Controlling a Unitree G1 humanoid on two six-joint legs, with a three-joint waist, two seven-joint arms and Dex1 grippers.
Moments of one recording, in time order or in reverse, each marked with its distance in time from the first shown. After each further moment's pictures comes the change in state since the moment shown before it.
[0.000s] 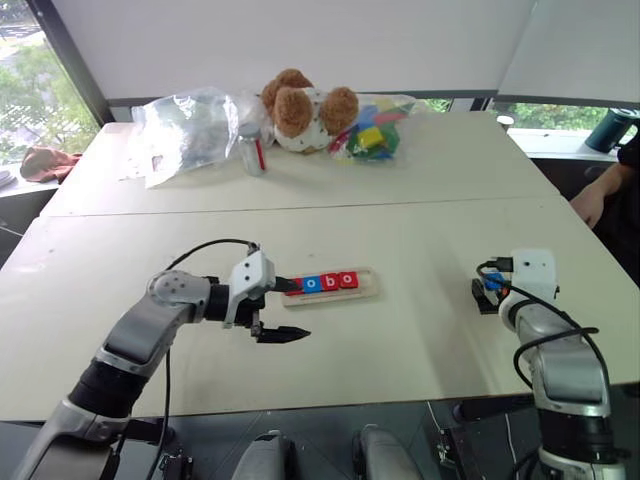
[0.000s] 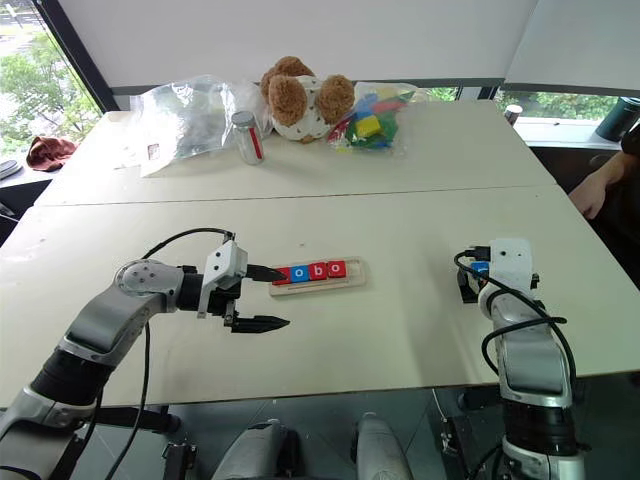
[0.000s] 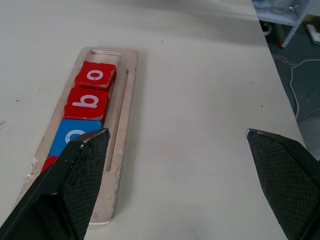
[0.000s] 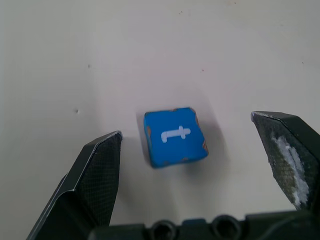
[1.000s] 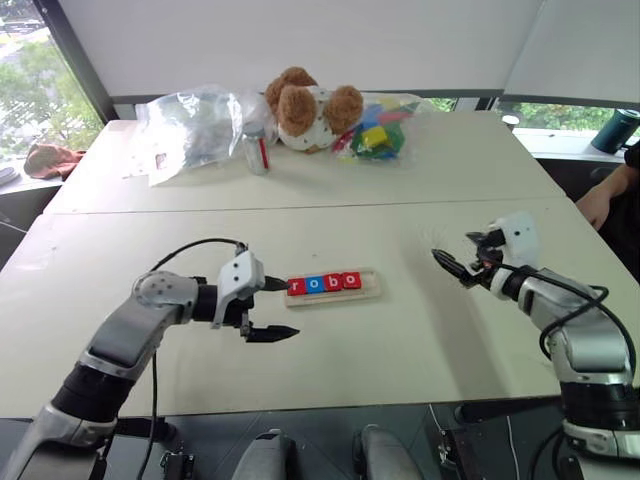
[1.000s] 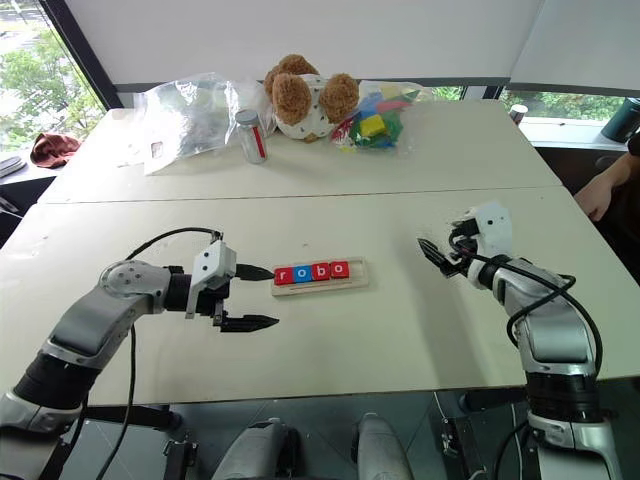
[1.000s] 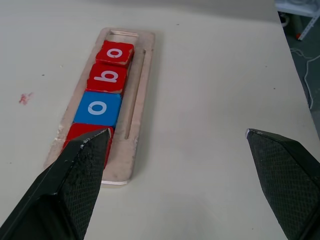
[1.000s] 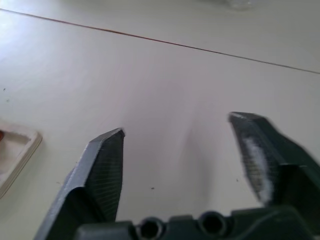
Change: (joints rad) left arm 0.035 0.043 0.032 -0.020 -0.002 0.003 0.009; right arm -0.080 -0.151 0.000 0.087 0.237 -0.252 0.360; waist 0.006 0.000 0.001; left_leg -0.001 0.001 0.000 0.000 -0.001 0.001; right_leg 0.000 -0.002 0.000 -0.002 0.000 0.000
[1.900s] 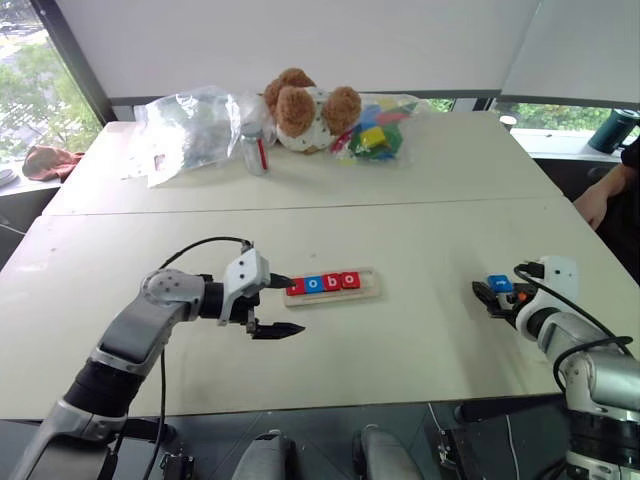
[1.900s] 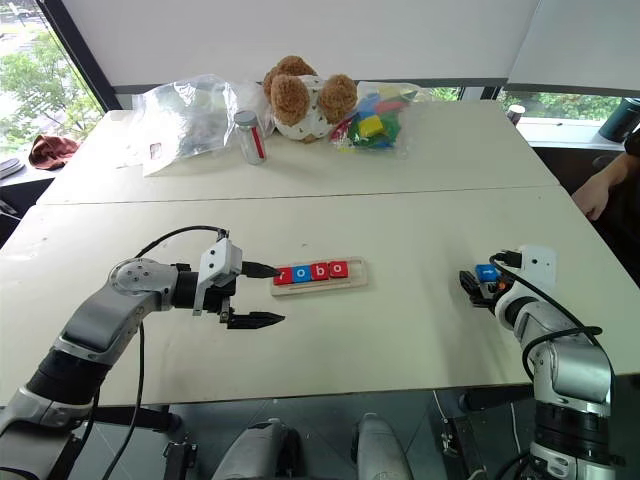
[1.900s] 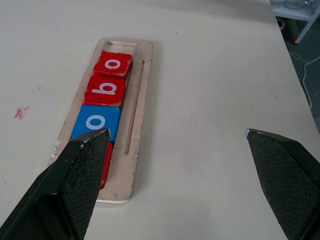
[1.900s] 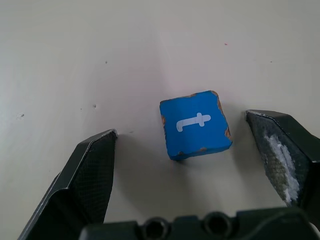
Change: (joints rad) left arm -0.029 -0.039 -0.009 0.037 0.024 -0.022 -0.008; right arm 0.120 0.081 -0.163 0.044 0.078 0.175 -0.180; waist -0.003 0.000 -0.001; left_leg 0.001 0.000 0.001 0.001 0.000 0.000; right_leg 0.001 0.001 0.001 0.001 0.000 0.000
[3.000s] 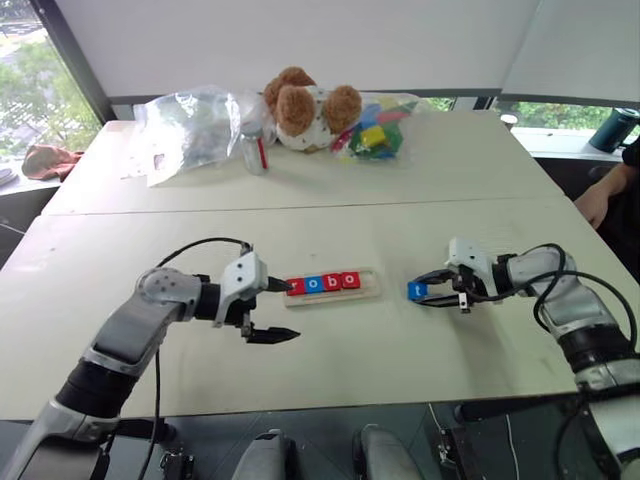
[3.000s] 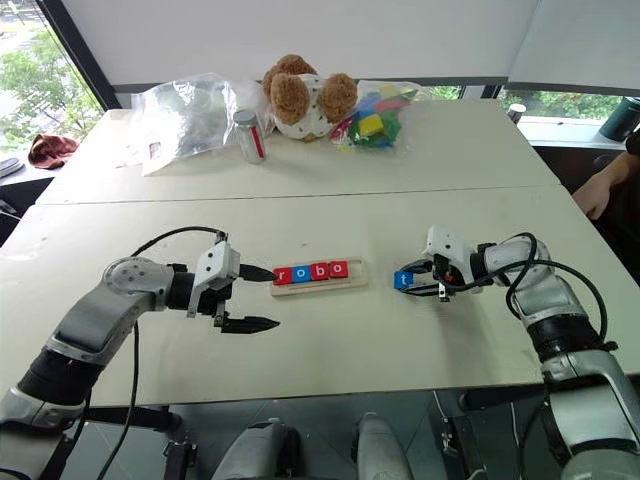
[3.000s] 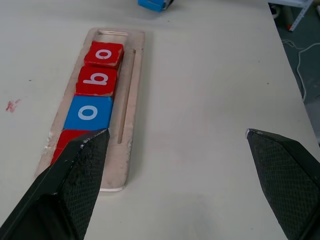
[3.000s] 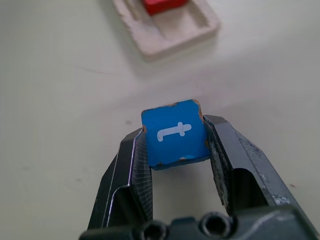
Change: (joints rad) left arm 0.004 0.037 -0.007 -0.031 0.005 0.009 -0.026; right arm -0.439 -0.299 0.610 0.641 -0.192 -0.915 1.031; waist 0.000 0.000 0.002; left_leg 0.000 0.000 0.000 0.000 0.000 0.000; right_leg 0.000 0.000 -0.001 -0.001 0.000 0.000
